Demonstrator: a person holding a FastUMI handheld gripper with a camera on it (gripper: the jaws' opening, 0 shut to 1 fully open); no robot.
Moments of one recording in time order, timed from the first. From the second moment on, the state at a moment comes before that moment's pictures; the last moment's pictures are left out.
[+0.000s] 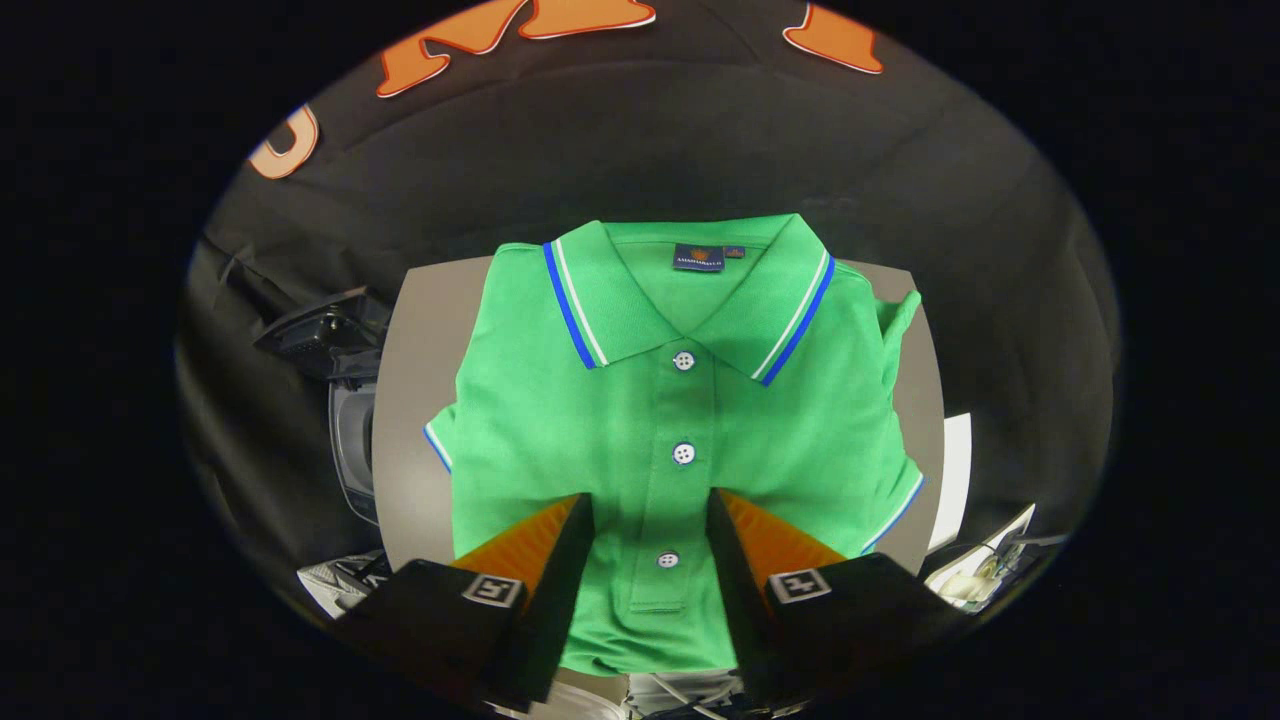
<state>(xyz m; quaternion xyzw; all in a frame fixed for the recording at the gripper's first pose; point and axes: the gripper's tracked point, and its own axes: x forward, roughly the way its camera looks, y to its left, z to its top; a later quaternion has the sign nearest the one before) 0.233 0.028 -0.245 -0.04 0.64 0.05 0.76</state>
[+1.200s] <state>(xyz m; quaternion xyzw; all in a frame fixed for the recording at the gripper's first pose) 0.221 0.012 -0.121 0.25 0.09 0.22 0.94</state>
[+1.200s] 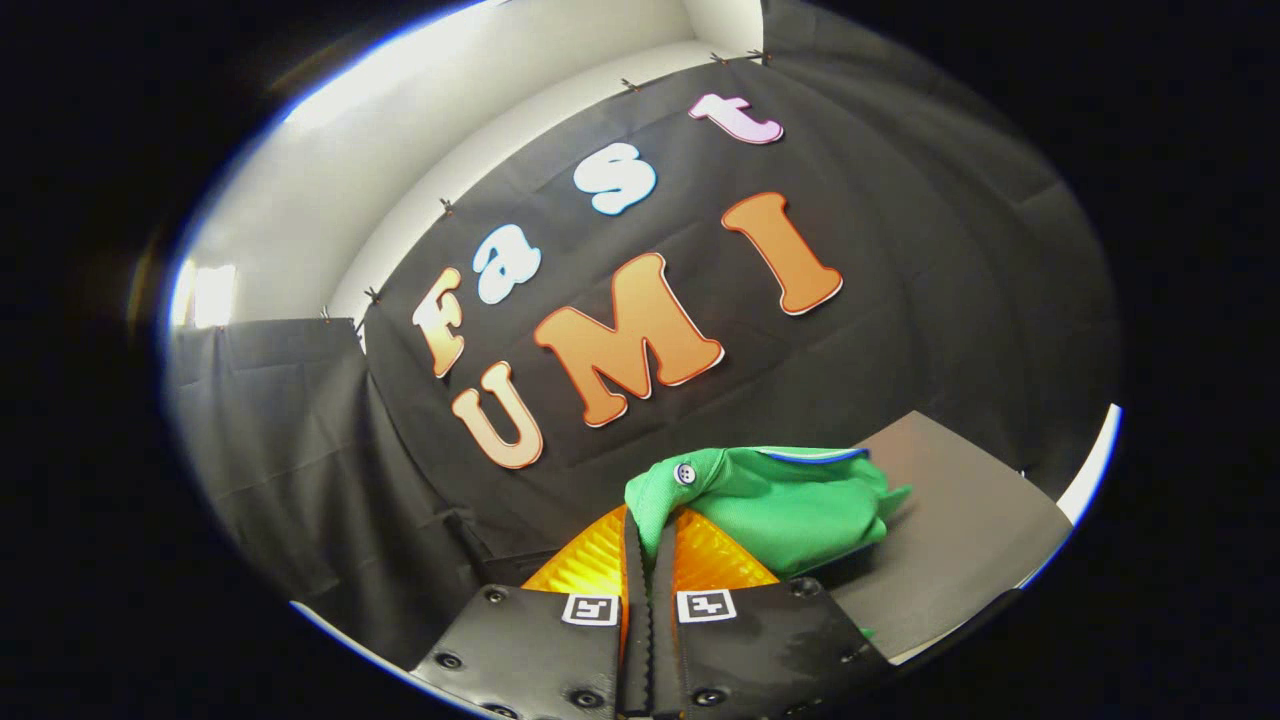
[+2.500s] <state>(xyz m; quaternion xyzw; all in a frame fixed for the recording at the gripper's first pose) 0.142 0.423 -0.186 0.04 0.09 0.31 0.94</state>
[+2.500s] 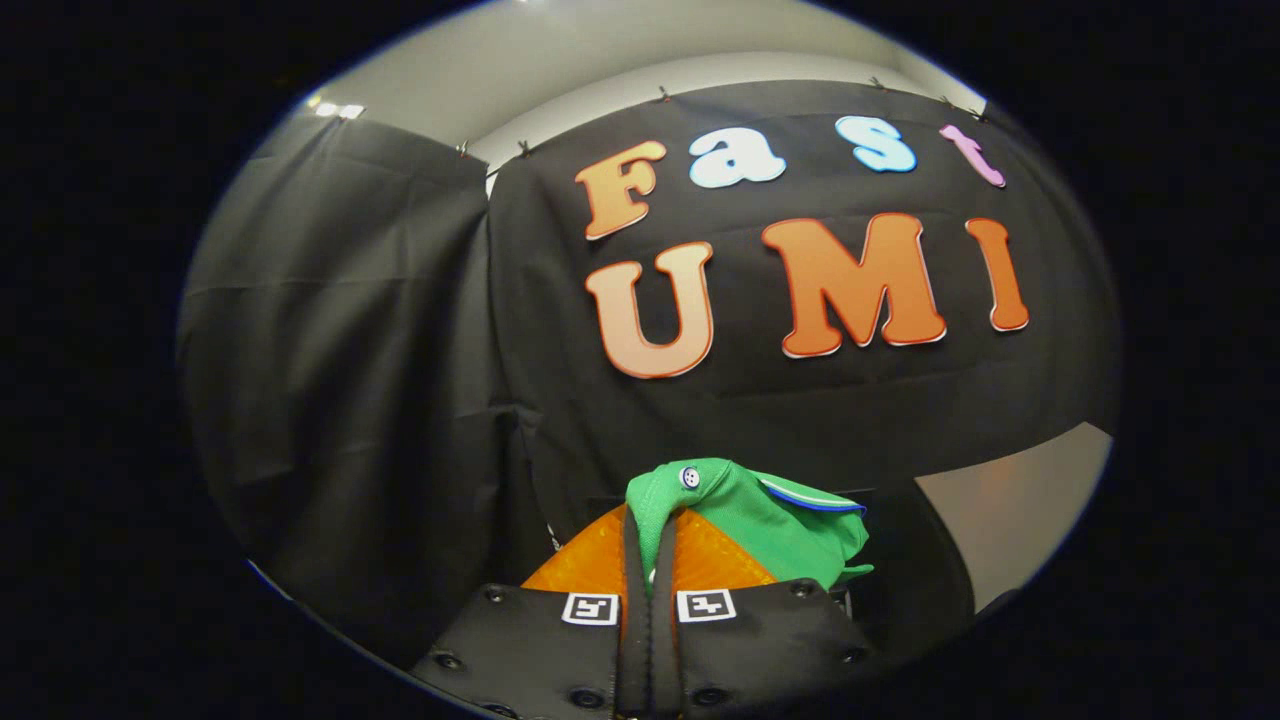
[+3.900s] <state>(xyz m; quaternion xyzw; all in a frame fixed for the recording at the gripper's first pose) 0.194 0.439 -0.564 0.00 0.47 0.19 0.86</state>
